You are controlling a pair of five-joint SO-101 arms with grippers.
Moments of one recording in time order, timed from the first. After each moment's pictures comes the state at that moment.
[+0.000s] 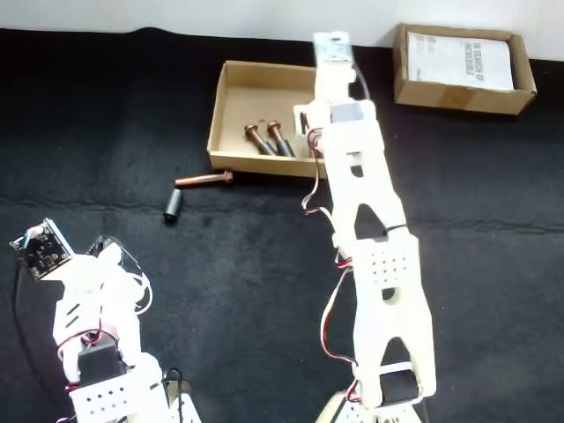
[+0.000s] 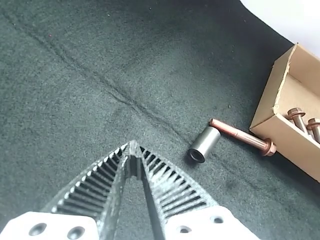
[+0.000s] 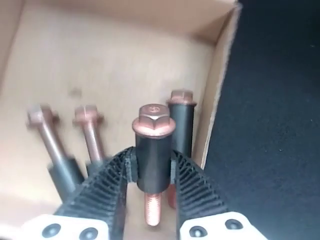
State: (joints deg) left arm -23.6 -103.1 96.1 43.4 22.3; right arm -18.1 57.4 -61.4 65.7 -0.7
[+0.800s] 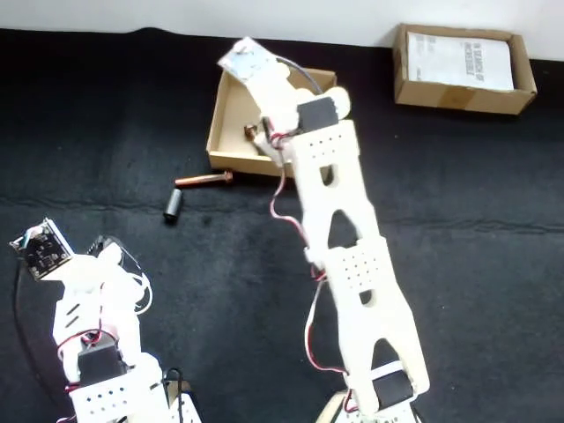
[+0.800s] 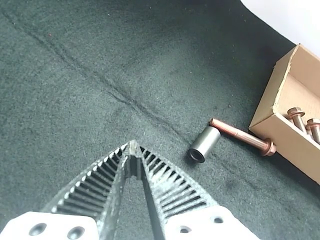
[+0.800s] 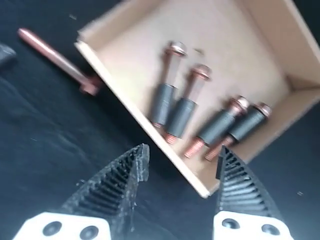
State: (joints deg) left arm -23.6 -103.2 96.1 43.4 22.3; right arm -28.9 60.6 -93.2 100.4 25.4
